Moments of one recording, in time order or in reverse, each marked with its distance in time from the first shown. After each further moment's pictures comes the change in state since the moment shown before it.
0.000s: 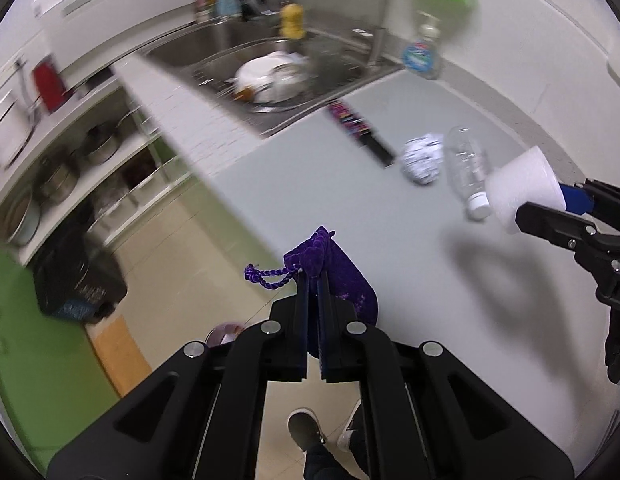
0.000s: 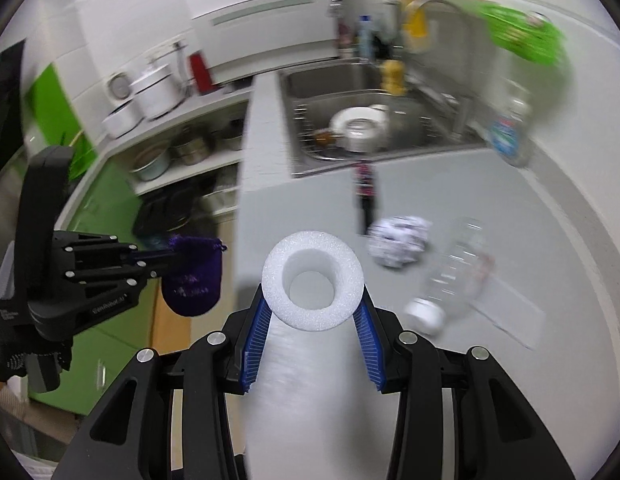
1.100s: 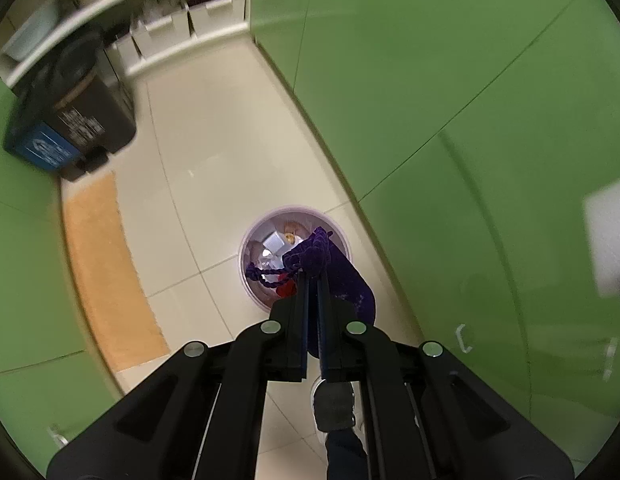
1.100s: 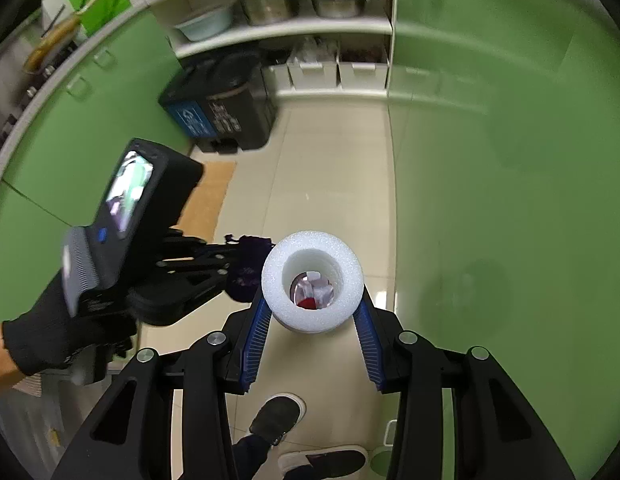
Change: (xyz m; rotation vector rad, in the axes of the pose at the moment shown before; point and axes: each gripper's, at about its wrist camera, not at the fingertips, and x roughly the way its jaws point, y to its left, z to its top) left arm 0.325 0.258 -0.235 -0.326 0.281 0.024; right arm 0.358 0.196 -0.107 -0.223 0.329 0.101
